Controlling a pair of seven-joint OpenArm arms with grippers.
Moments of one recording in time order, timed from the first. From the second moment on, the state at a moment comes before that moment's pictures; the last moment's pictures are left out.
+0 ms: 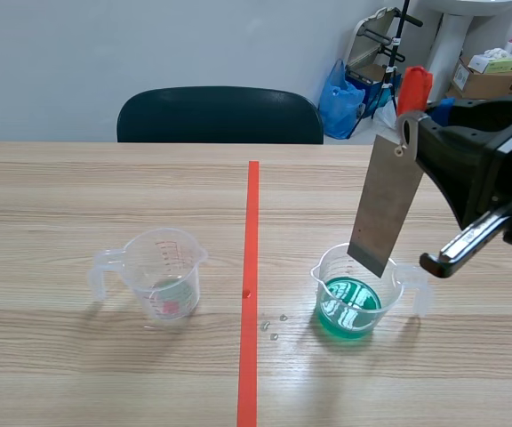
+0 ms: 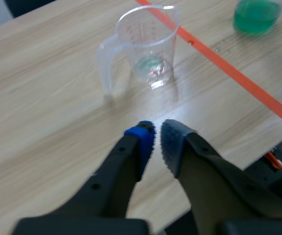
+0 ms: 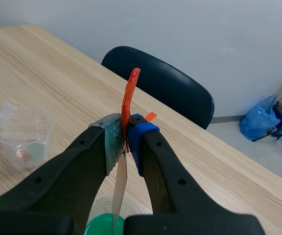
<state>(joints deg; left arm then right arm) 69.2 -37.0 -16.2 107.5 -9.9 -17.6 -32.6 -36.3 45.1 0.3 124.6 19.5 7.8 11.7</state>
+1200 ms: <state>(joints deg) -9.0 -23.1 47.0 87.8 -35.5 -20.0 4.7 -36.3 45.1 0.3 124.6 19.5 7.8 11.7</state>
